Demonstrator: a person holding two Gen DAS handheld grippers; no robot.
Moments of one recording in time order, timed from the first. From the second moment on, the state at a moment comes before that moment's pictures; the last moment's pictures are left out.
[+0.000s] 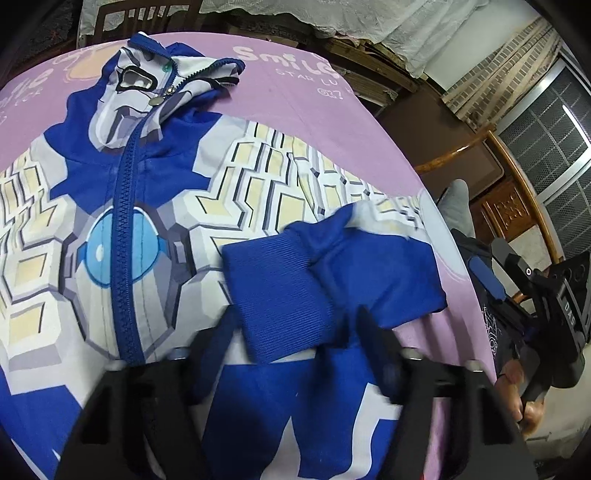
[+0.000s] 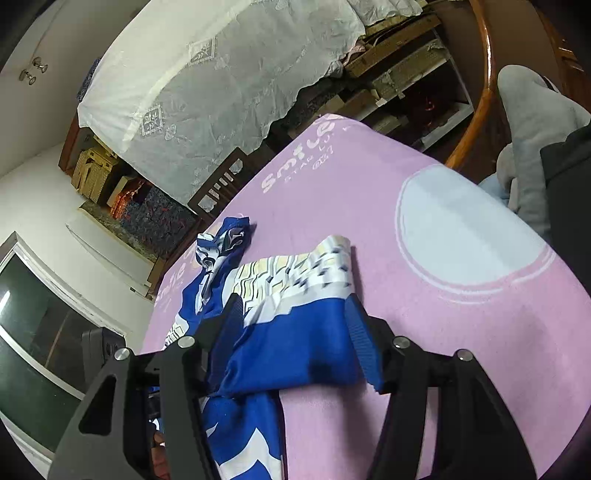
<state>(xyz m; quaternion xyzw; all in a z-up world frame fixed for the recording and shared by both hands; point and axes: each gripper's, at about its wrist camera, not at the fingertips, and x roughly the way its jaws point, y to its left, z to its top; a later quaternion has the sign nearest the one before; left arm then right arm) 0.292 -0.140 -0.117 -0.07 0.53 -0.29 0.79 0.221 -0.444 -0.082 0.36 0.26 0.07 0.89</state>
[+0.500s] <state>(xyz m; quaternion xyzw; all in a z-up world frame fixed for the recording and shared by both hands) 0.295 -0.135 -0.105 -0.07 0.52 -0.29 0.80 0.221 -0.441 -0.085 0.36 0.27 0.06 0.89</state>
